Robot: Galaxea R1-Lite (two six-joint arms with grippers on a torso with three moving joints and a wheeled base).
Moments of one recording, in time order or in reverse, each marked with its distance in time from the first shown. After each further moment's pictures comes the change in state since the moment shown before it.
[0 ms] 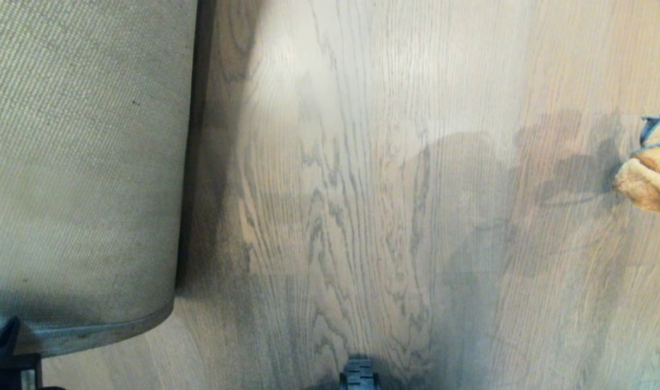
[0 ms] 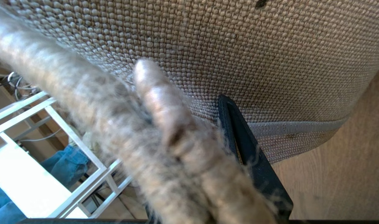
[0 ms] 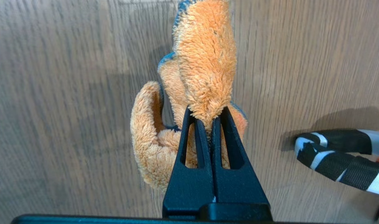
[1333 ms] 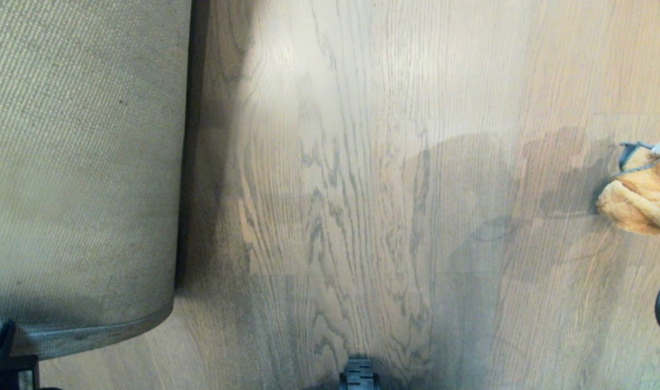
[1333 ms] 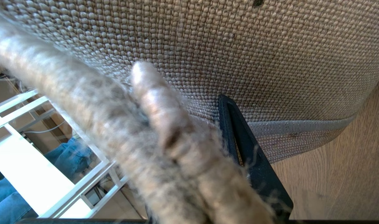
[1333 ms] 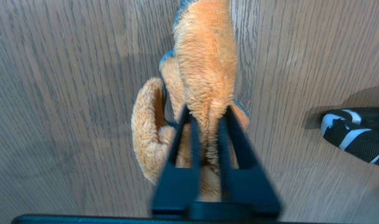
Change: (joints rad) left arm 0.037 0.000 0.000 0.021 -0.004 -0.015; right arm -0.026 0.042 0.060 -0.003 0.096 0.004
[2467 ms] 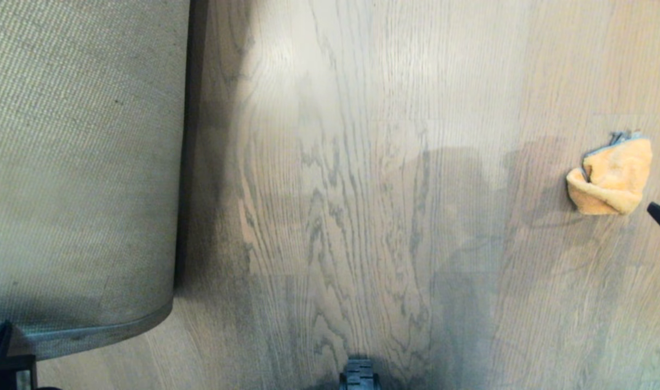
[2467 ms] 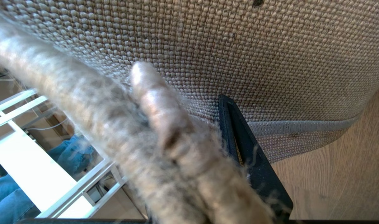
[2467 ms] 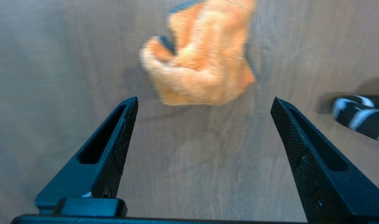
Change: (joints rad) left arm 0.017 0.000 0.000 0.000 0.001 -0.001; right arm 0.001 -0.160 0.129 0.019 0.064 0.003
